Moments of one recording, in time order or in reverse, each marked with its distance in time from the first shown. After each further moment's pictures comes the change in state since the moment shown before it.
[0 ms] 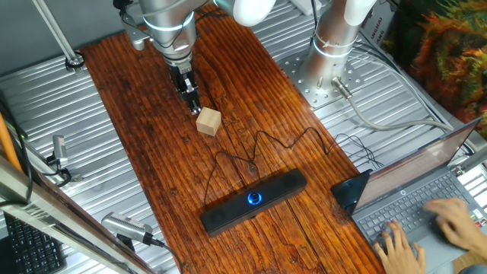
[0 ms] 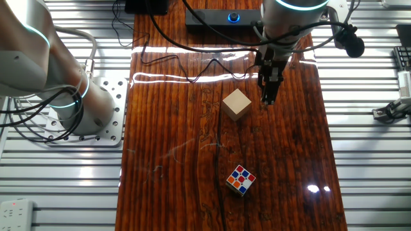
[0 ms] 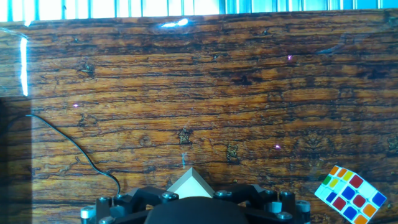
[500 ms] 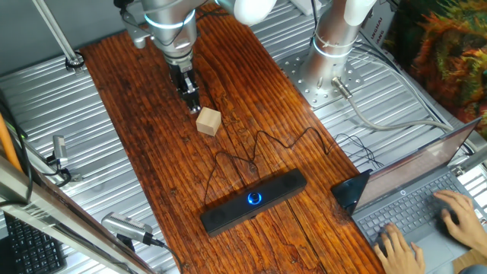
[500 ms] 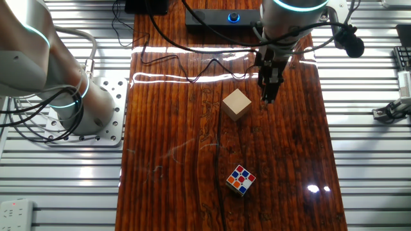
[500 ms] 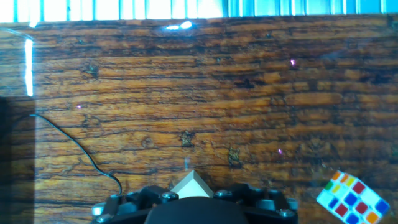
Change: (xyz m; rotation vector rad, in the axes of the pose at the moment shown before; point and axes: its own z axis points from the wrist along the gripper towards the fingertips) arm 0.000 0.000 -0.001 -0.036 -0.052 -0.042
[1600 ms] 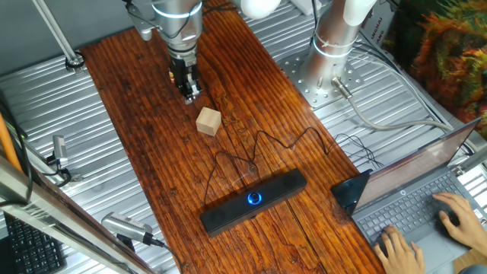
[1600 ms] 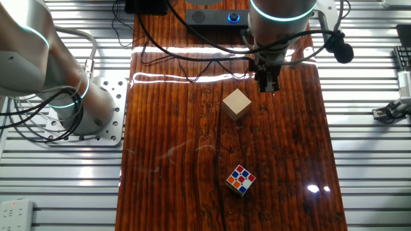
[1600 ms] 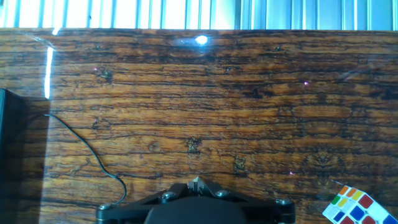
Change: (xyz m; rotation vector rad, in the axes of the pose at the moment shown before) arm 0.002 0.000 -0.002 -0.025 -0.030 -0.017
